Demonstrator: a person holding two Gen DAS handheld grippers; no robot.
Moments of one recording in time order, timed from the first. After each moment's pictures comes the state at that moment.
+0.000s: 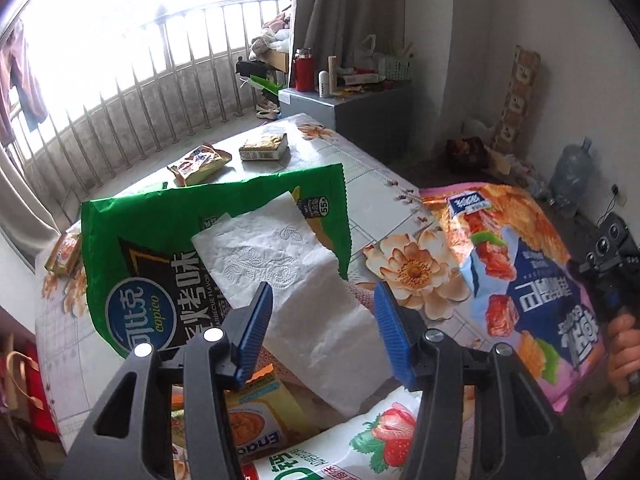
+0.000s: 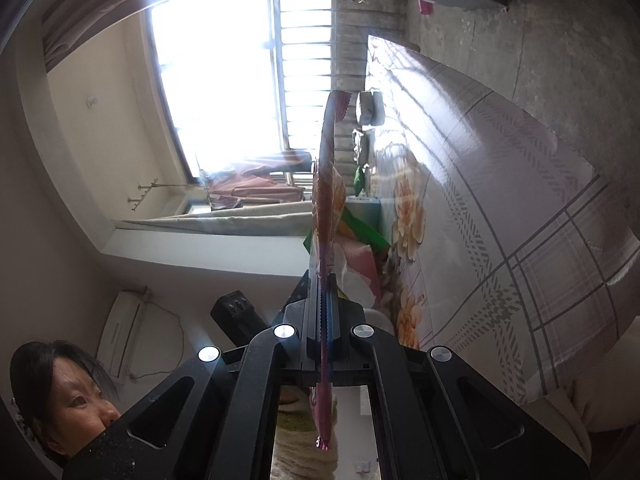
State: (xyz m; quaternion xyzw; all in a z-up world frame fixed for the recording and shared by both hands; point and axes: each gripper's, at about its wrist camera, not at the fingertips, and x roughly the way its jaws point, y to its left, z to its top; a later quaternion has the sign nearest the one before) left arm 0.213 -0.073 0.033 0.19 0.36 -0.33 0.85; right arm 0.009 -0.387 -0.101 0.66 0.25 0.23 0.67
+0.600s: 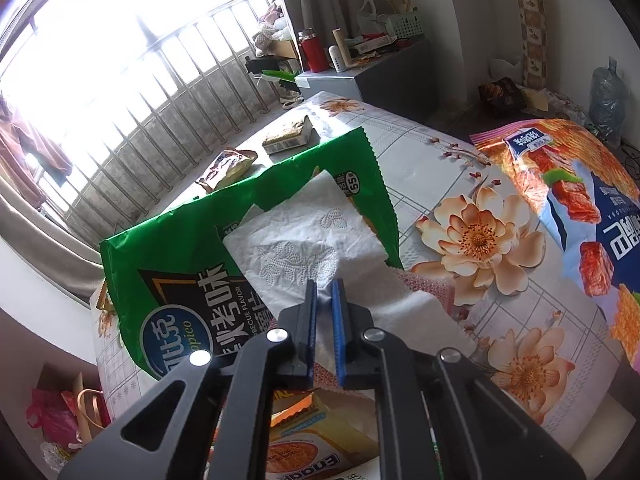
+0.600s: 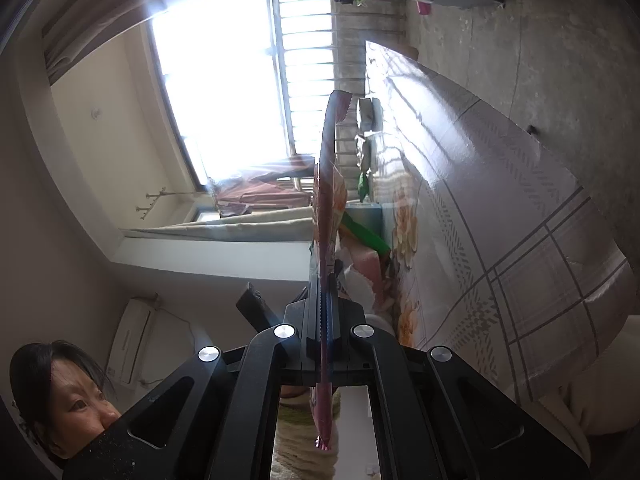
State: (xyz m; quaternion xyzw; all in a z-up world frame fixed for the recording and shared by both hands) left arm 0.228 -0.091 0.009 0.31 0.34 -0.26 0.85; right arm 0.004 -0.396 -0.111 0.67 0.23 0.24 0.66
